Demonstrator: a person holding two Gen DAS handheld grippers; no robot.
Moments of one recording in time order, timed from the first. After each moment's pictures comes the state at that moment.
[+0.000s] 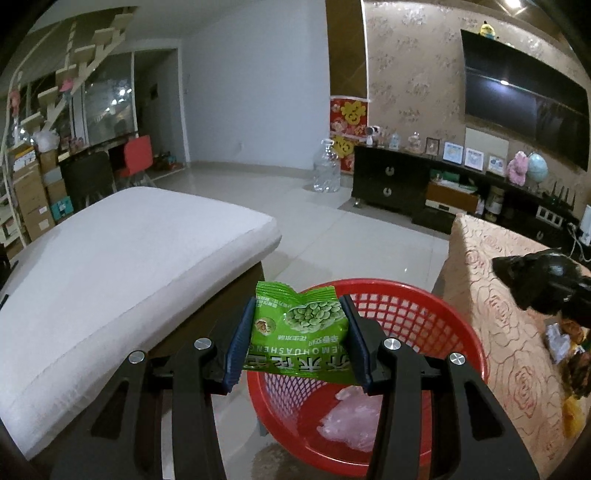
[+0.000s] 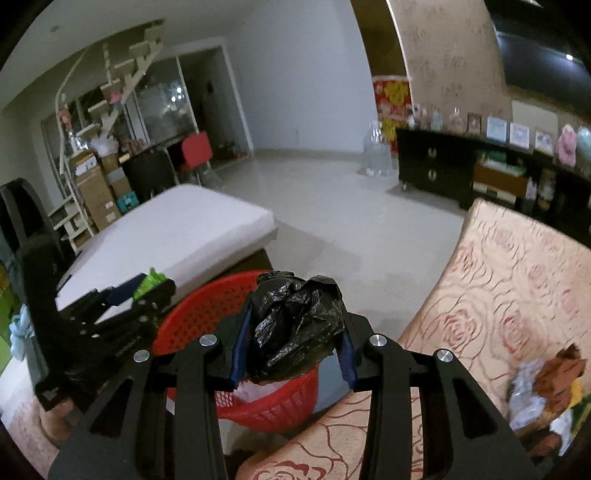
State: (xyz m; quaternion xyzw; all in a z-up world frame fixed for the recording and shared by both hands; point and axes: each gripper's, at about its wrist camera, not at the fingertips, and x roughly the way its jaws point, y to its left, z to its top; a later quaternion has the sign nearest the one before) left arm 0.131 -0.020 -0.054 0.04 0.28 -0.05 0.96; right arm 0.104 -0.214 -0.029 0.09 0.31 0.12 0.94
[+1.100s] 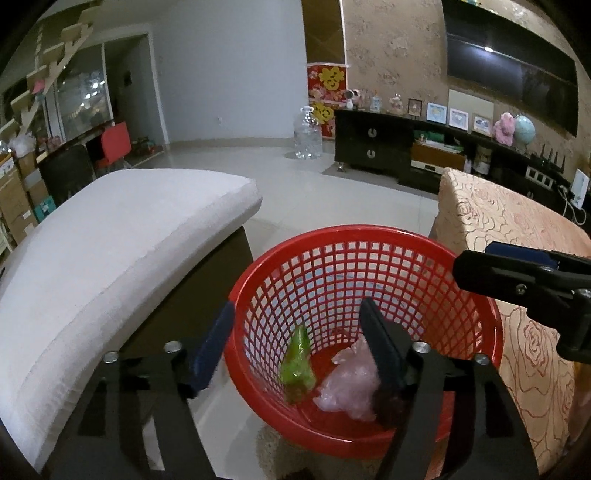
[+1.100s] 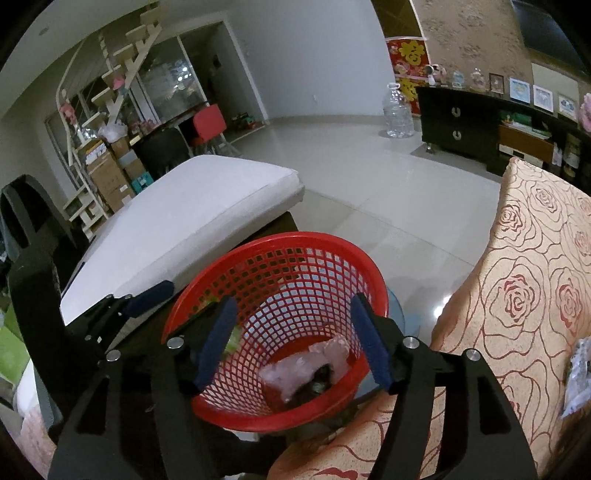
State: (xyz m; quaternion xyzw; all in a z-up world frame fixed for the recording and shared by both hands) left arm 0.138 -0.031 -0.085 0.07 0.33 -0.08 0.94; right arm 0.124 -0.178 -0.059 0.12 0.37 0.17 0.91
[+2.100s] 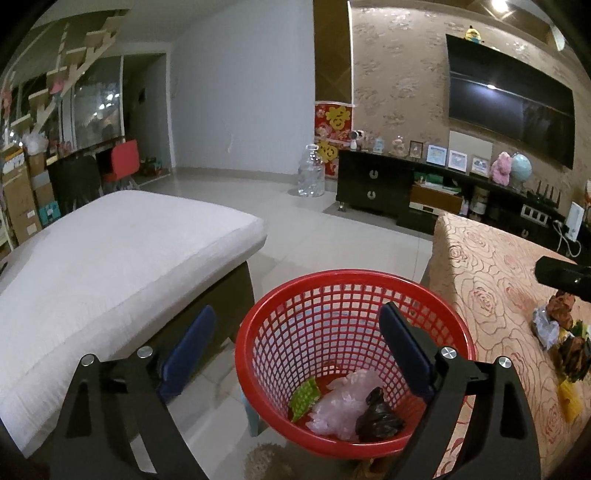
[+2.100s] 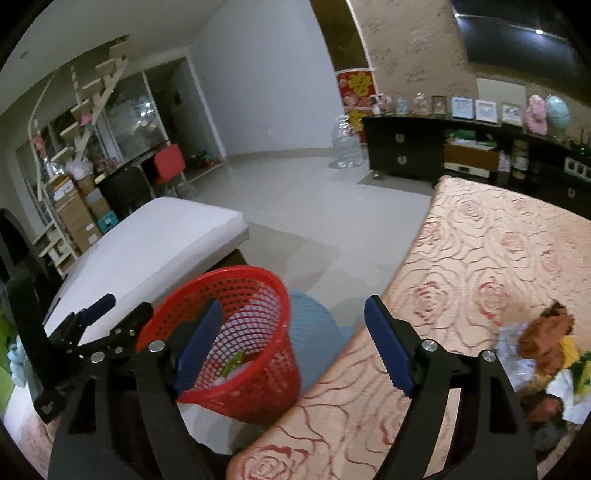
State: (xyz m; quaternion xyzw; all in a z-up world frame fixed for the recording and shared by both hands) left arm 0.116 -0.021 -0.062 0.03 0.26 -0.08 0.96; right arm 0.079 -0.253 -0.033 0.13 0.31 0.06 0.94
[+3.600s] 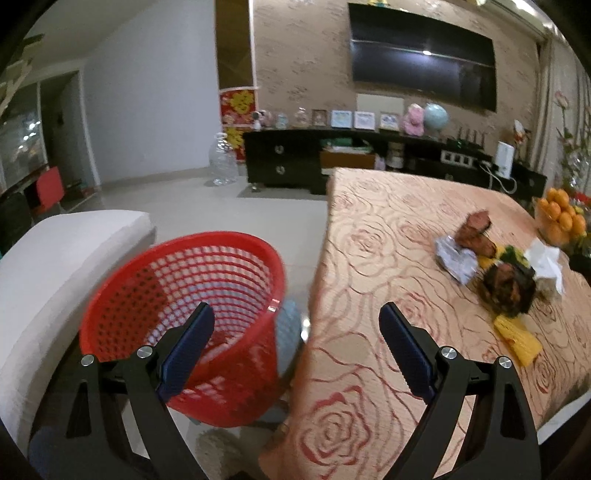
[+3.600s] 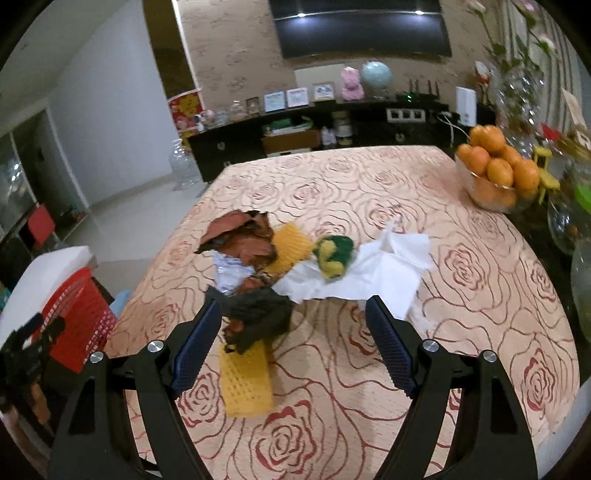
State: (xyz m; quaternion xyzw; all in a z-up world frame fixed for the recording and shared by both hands) left arm 0.049 -0.144 -0.094 0.10 0.29 -0.24 0.92; right arm -0.116 -0.416 -0.082 0.20 0.31 -0.23 0.90
